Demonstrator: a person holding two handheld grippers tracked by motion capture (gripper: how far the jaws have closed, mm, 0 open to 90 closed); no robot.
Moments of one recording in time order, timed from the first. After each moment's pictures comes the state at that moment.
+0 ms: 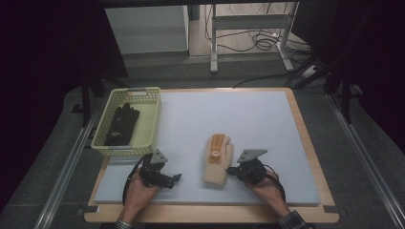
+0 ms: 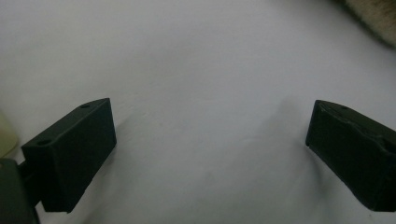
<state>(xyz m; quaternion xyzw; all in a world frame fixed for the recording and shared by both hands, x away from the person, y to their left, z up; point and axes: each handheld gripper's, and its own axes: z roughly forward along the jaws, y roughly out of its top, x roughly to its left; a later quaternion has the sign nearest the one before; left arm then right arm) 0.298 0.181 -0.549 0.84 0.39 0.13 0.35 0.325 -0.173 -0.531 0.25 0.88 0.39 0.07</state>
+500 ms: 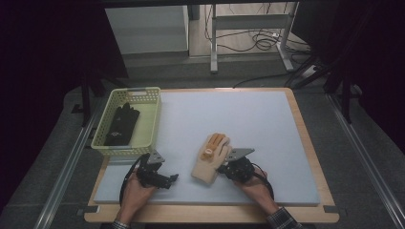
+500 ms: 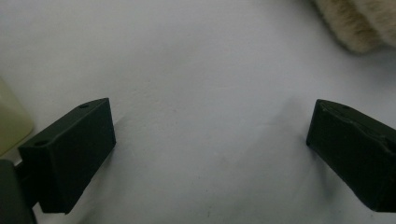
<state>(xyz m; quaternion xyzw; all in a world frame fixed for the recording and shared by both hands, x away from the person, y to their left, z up) 0.297 0.185 -0.551 0.84 0.39 0.14 0.35 0.329 -0.138 -0.534 0.24 0.89 0.39 0.08</state>
